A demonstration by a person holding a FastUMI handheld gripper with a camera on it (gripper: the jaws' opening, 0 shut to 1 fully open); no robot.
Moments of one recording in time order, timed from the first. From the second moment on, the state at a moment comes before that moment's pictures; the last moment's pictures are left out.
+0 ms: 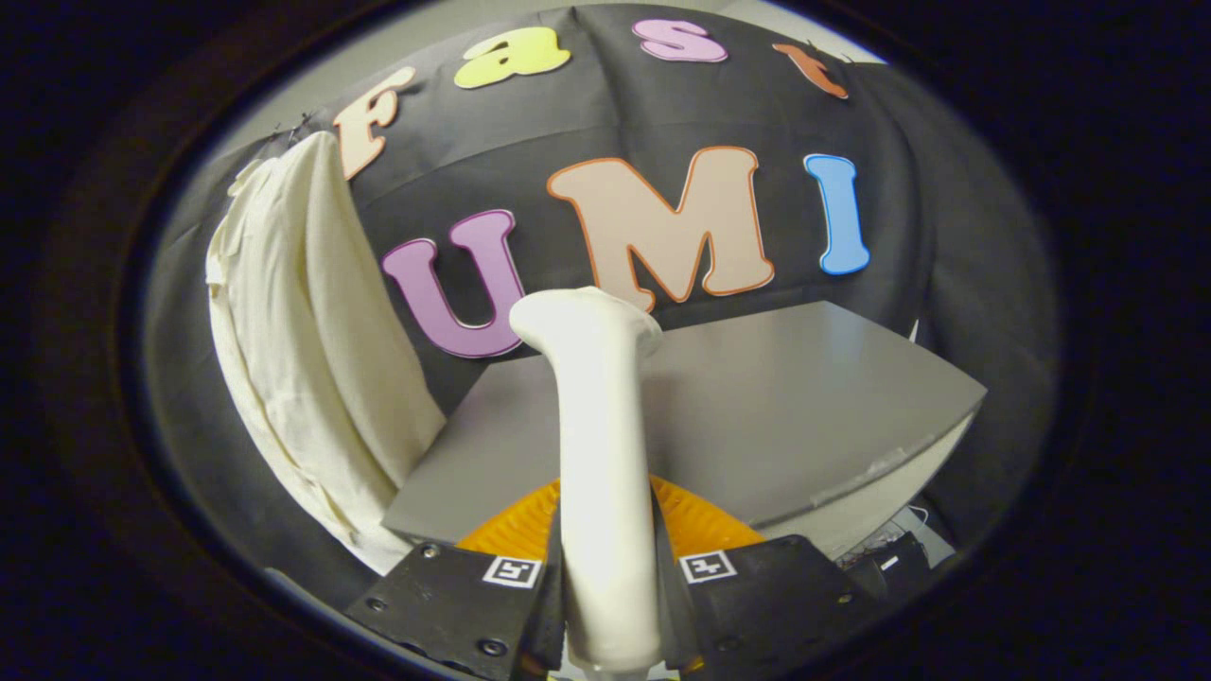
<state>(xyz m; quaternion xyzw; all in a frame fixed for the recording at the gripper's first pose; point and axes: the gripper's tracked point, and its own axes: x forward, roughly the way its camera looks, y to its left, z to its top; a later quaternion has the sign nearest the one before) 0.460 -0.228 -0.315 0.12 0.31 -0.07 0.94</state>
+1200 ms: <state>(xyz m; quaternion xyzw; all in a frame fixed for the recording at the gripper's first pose) 0.348 0.122 -0.173 0.09 0.24 0.06 0.96</state>
